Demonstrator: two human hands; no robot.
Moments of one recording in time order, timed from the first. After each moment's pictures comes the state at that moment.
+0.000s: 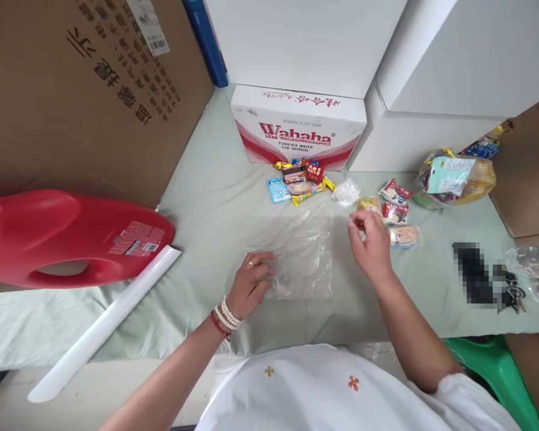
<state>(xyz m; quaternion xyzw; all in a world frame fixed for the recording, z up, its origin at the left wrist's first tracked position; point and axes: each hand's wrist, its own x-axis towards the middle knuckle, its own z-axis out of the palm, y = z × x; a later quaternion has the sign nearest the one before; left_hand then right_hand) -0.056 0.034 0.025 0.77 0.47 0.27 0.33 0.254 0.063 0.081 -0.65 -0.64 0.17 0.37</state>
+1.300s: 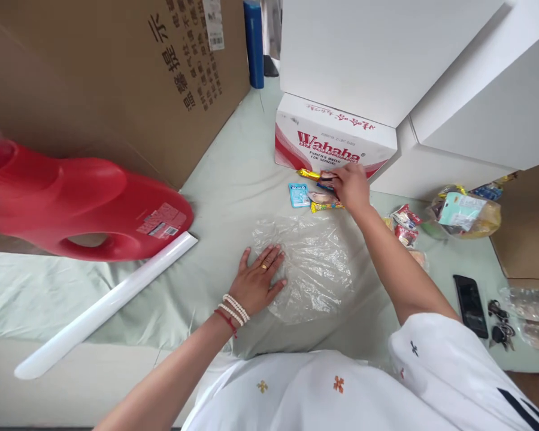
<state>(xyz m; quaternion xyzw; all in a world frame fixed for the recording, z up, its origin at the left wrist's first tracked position) -0.072 0.025 -0.001 0.84 0.50 0.14 0.16 0.214 0.254 0.087 -0.62 -0.76 0.03 0.18</state>
